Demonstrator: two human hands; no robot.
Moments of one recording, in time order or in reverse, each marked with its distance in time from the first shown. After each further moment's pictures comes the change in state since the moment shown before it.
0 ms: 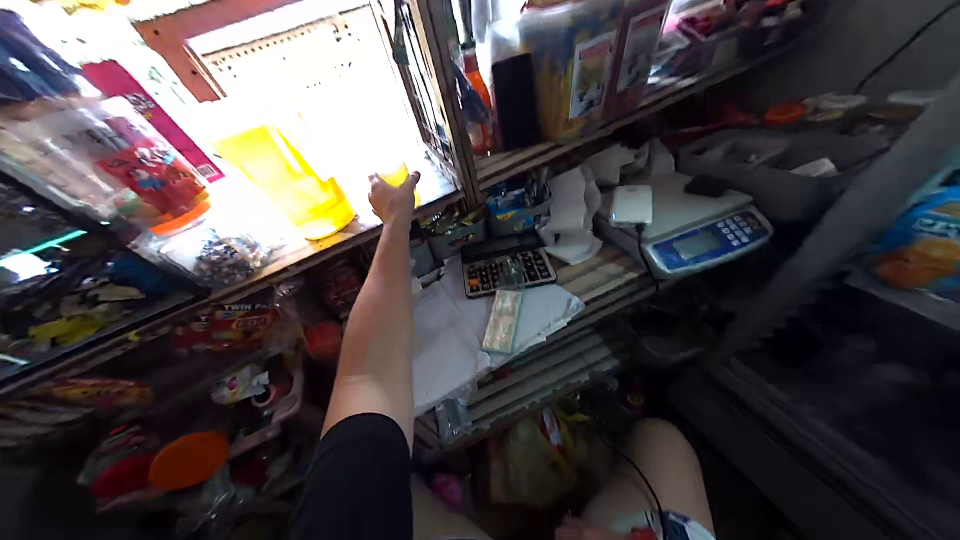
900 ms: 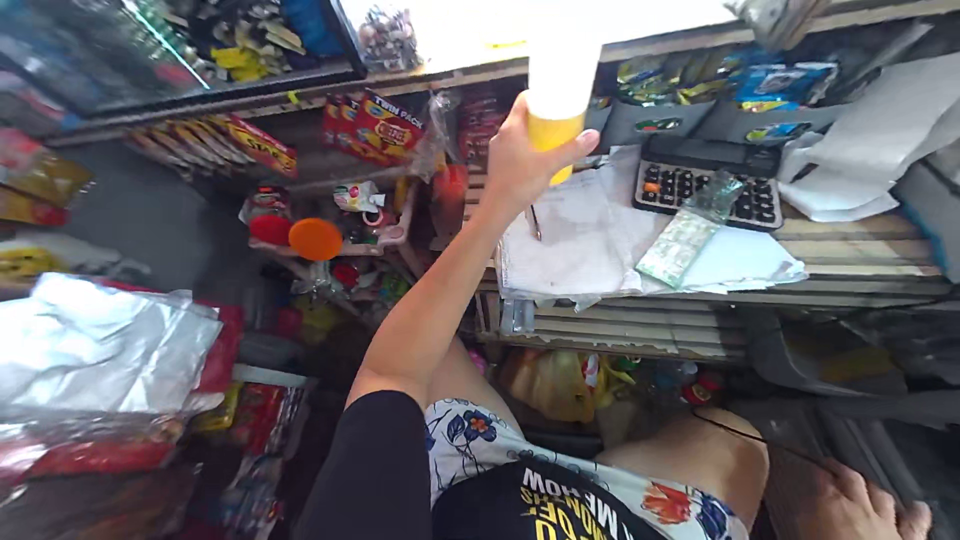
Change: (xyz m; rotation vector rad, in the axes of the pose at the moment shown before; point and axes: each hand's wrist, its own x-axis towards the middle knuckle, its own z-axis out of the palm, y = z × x) left_hand -0.141 -0.117 -0.127 -0.378 -0.160 0.153; right_hand -0.096 0.053 -0.118 -0.812 0.631 0.579
